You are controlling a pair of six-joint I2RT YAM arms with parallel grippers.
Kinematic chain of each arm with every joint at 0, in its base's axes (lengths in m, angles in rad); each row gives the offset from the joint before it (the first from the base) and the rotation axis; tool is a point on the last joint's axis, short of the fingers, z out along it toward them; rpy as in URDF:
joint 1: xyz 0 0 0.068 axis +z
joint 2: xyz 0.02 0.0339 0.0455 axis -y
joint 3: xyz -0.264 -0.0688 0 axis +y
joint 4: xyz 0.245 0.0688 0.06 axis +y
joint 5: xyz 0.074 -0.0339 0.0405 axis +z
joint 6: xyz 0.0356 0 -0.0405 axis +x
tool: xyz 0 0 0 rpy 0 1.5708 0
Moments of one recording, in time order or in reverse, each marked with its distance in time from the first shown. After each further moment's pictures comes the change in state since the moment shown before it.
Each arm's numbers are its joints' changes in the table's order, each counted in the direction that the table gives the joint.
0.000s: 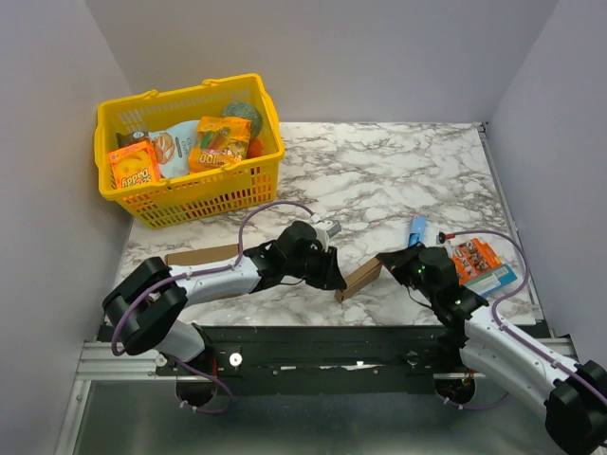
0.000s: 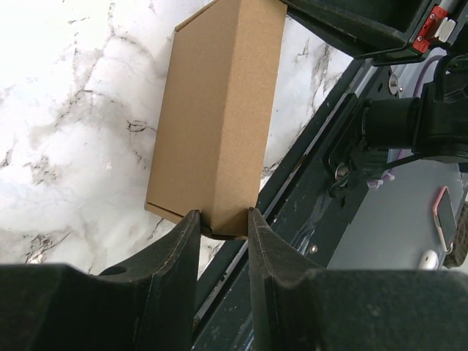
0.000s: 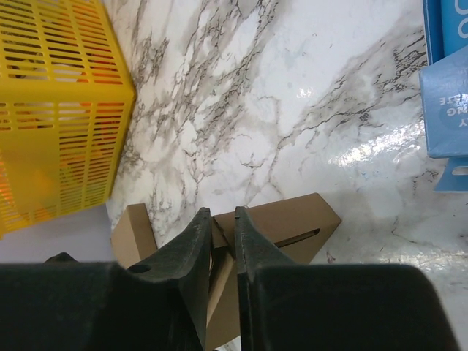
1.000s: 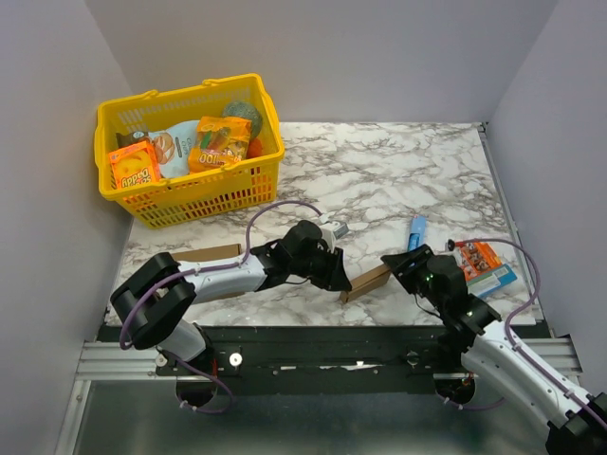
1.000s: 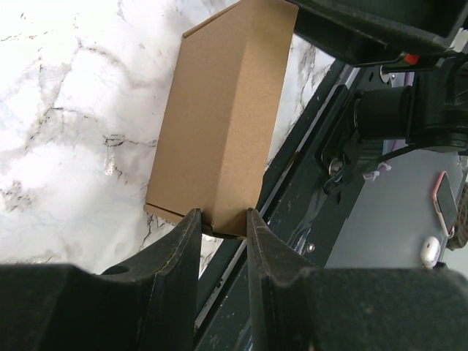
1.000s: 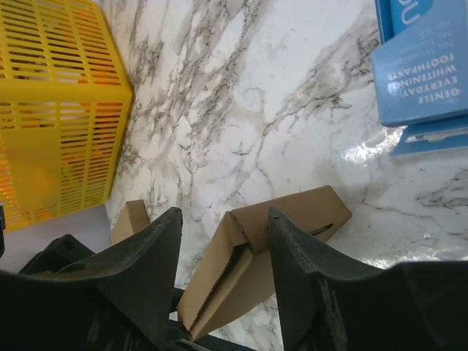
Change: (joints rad) left arm -0.013 -0.050 -0.034 -0.011 -0.038 0.031; right arm 0.002 0.221 -0.004 0.225 -0.037 0.013
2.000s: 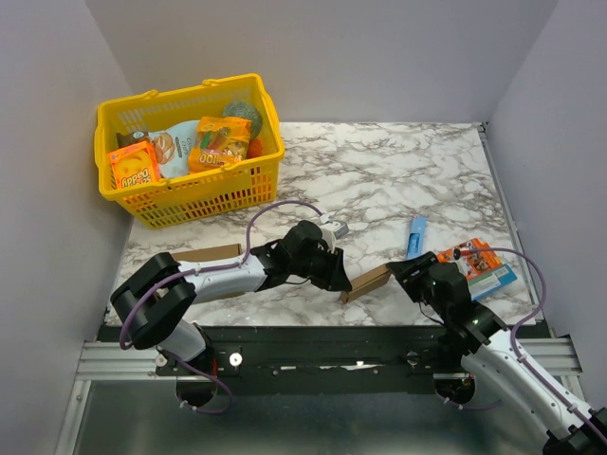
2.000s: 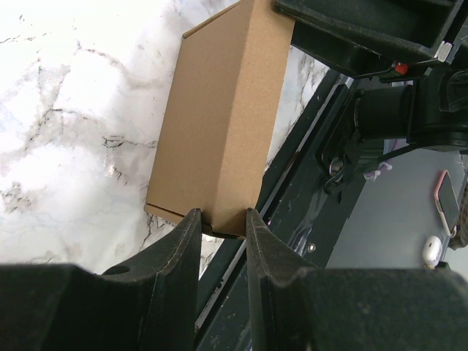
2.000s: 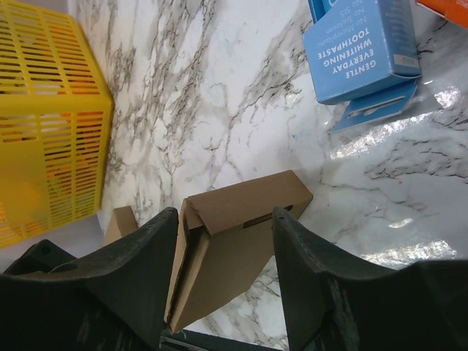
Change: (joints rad) left arm -0.002 0.000 0.000 -0.003 0.000 0.005; right arm 0.005 0.133 0.026 0.163 -0.043 0.059
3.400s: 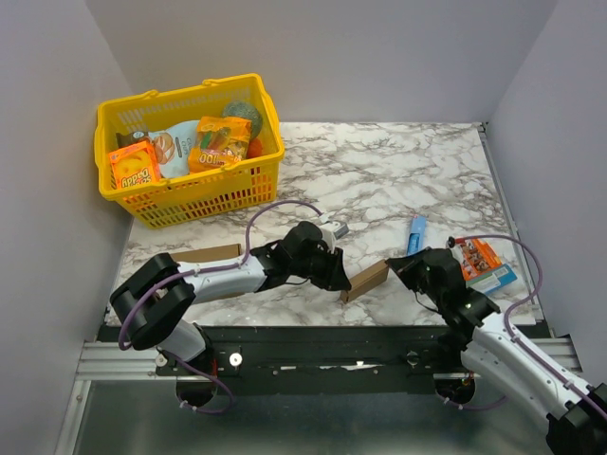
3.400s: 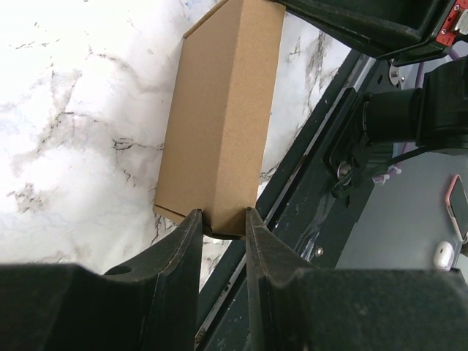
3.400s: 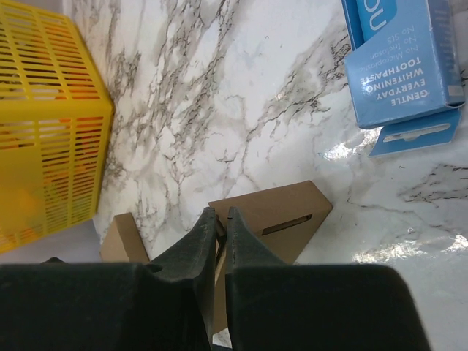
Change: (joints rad) left arm -0.005 -0.007 0.006 0.002 0.027 0.014; right arm -0.009 -0.213 -0.074 -0.095 0.026 -0.036
